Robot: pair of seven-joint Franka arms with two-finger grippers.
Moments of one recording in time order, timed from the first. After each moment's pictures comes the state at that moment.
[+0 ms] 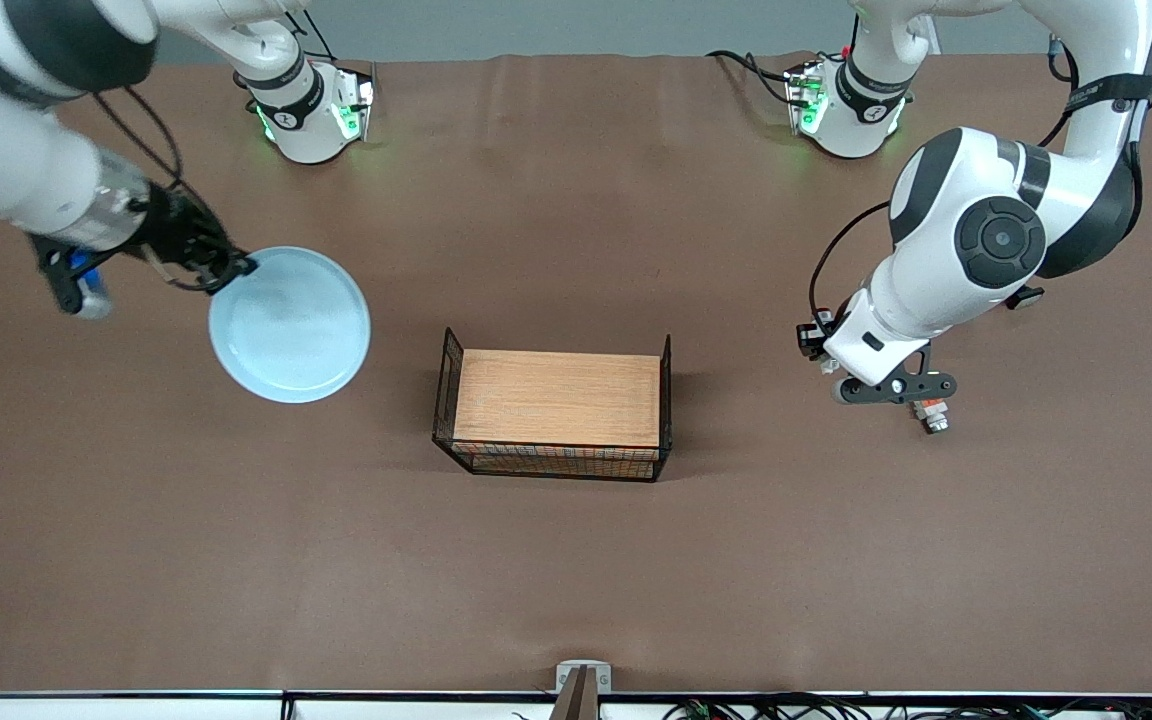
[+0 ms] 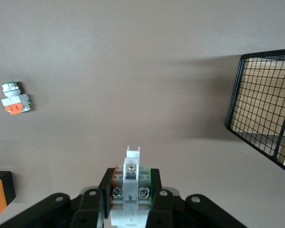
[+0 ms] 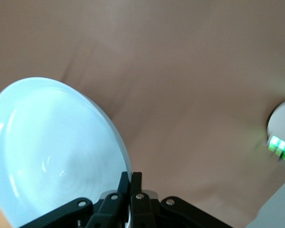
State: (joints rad) left arm -0.07 0.24 -0.30 -1.76 0.01 1.90 -0.40; right arm 0.24 -0.02 0.00 -1.74 0.20 1.59 1.31
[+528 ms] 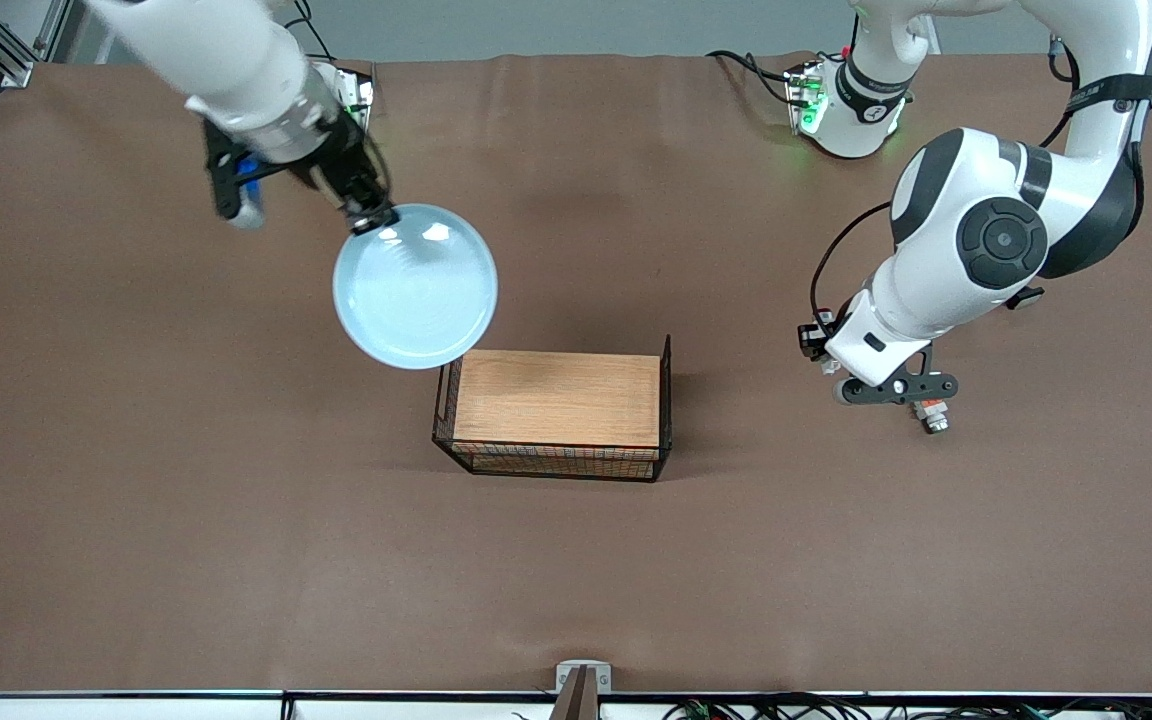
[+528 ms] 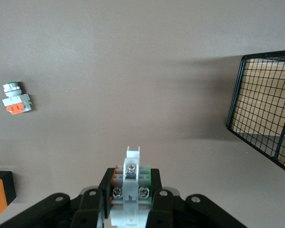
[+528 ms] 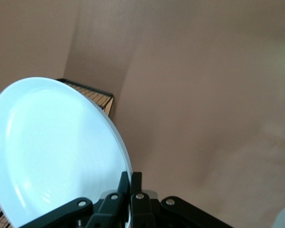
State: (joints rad) left arm -0.06 0.24 -0.30 -1.76 0.01 1.90 -0.40; right arm 0.58 -0.02 0.00 -1.69 0.16 1.71 1.87
